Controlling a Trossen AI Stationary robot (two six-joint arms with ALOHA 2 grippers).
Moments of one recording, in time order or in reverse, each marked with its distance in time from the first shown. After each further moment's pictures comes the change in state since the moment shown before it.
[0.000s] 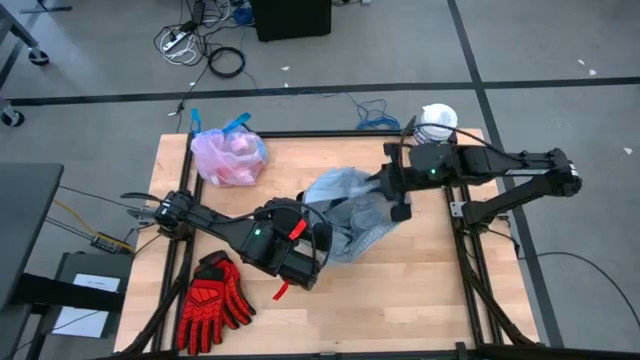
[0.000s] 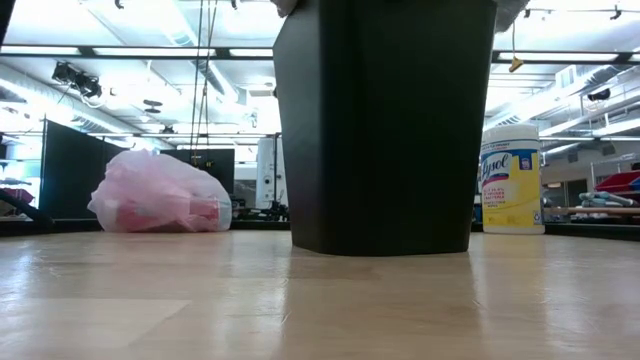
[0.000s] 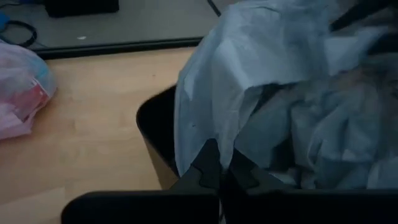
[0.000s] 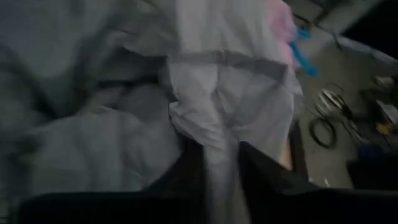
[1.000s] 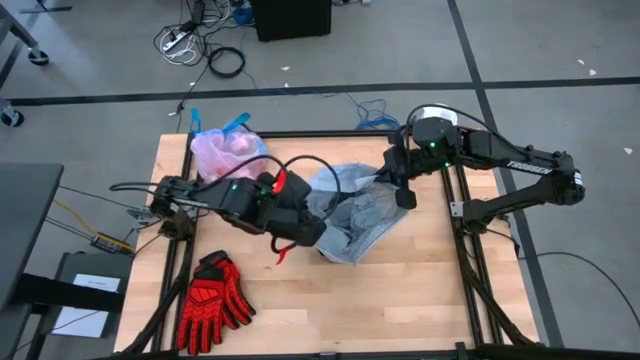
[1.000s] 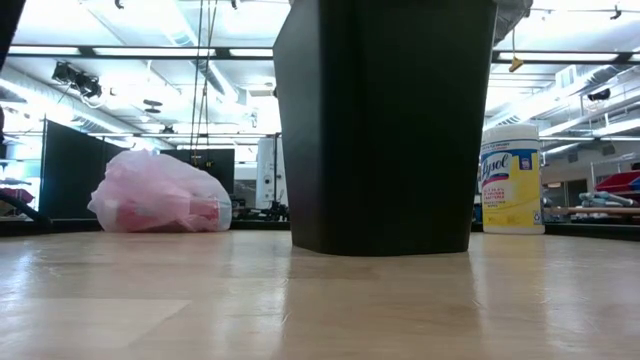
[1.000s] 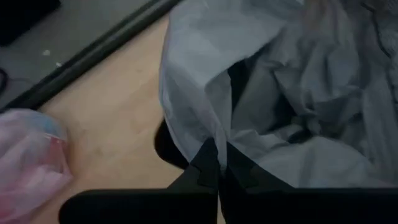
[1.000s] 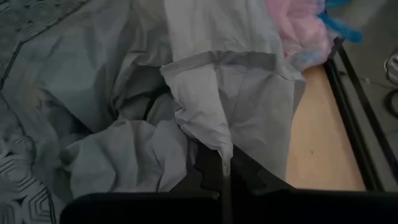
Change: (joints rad) left arm 0.124 -0.072 0.160 -0.001 0.309 0.707; right arm -0.227 -0.024 0.000 -0.043 -0.342 0.195
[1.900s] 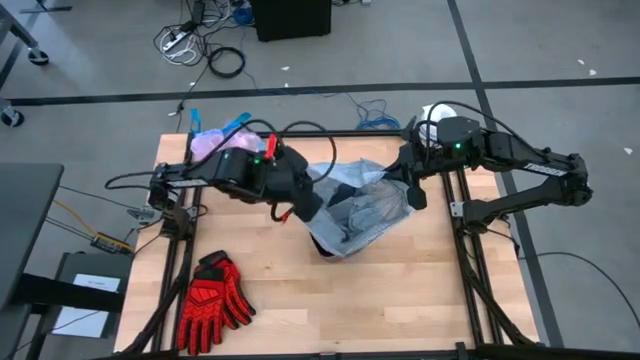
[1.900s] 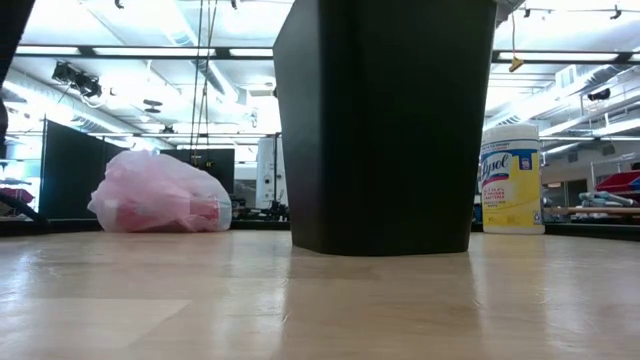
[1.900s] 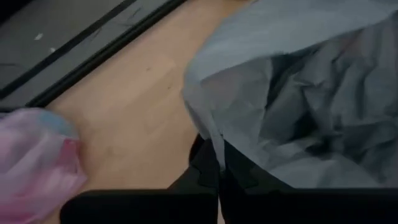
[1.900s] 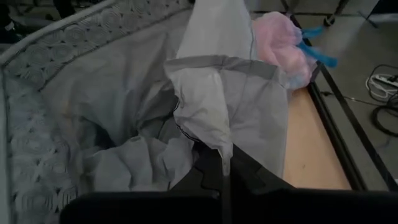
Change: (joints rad) left arm 0.142 -0.040 0.032 -0.012 0.127 0.116; right arm 0.051 -0.098 0.000 0.029 0.064 0.070
